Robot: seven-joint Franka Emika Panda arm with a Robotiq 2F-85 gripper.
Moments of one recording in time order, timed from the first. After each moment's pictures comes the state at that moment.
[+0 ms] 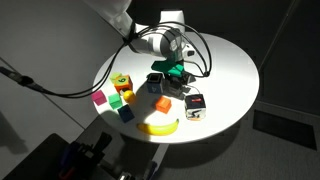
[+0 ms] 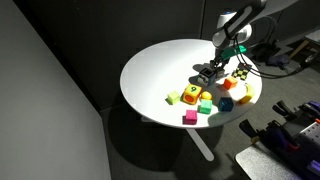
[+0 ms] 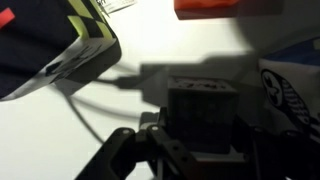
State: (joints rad) arm -0.03 0.91 -0.06 -1.62 -0.01 2.45 0.03
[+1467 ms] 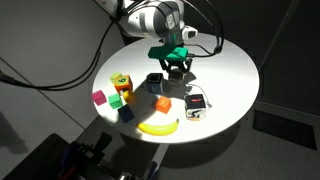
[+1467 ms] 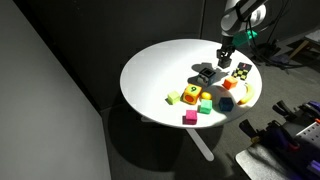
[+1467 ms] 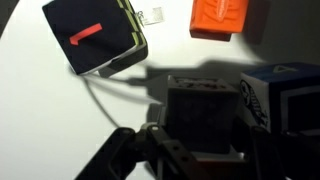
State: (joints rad) arm -0.04 0.68 -0.06 -1.80 -0.04 2.43 -0.12
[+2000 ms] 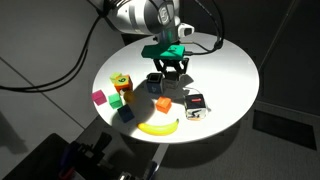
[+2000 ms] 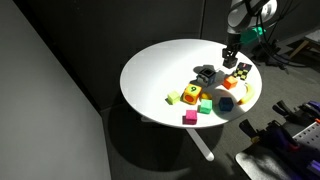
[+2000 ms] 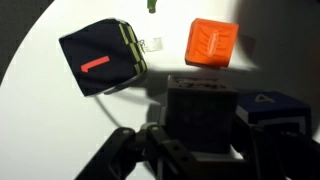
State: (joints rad) arm -0.04 0.56 -0.06 -1.94 -0.05 2.43 -0.17
